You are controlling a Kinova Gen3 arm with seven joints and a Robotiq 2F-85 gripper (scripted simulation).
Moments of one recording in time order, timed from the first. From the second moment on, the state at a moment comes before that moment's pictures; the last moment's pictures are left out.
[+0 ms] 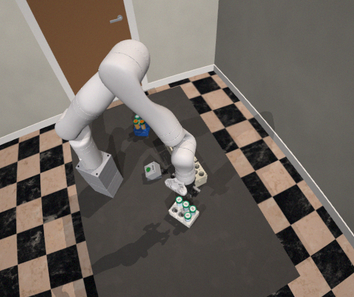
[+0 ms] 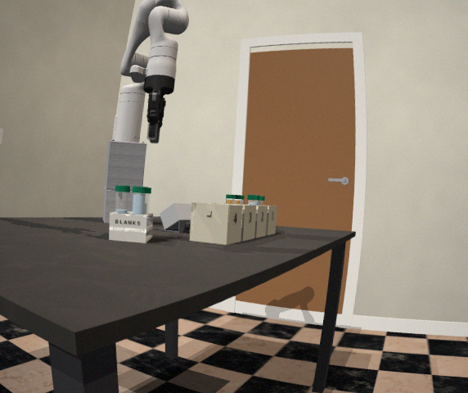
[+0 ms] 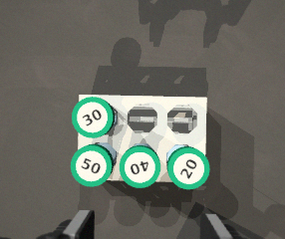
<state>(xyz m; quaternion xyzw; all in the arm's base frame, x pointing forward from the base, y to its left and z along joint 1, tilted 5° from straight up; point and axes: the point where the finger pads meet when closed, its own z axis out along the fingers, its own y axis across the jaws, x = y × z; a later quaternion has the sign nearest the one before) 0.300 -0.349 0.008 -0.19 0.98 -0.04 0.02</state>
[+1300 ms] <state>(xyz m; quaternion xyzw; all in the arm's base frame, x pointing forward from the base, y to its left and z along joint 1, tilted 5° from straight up) 0.265 -0.413 0.010 -0.19 0.98 -0.04 0.02</state>
